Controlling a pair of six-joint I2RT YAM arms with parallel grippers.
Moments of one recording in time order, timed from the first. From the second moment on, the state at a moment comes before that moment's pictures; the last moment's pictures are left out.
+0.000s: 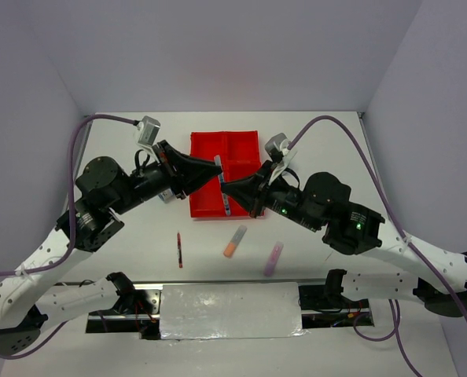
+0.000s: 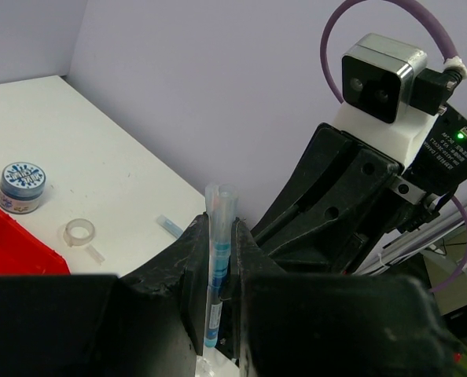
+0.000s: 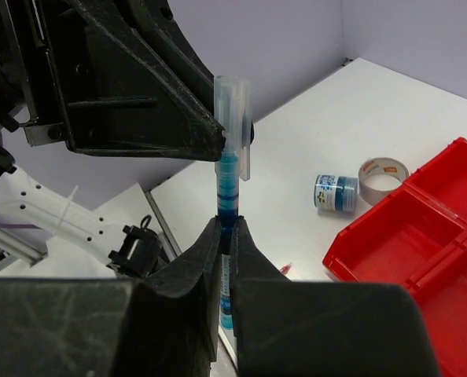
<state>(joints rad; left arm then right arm) -0.79 0.91 1.19 -0.11 0.24 -0.61 1.16 0.96 1.20 -0.21 0.17 0.29</state>
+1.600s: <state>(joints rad) -0.80 0.89 1.28 -0.28 0.20 -0.53 1.16 1.02 1.26 -0.10 0.12 0.28</state>
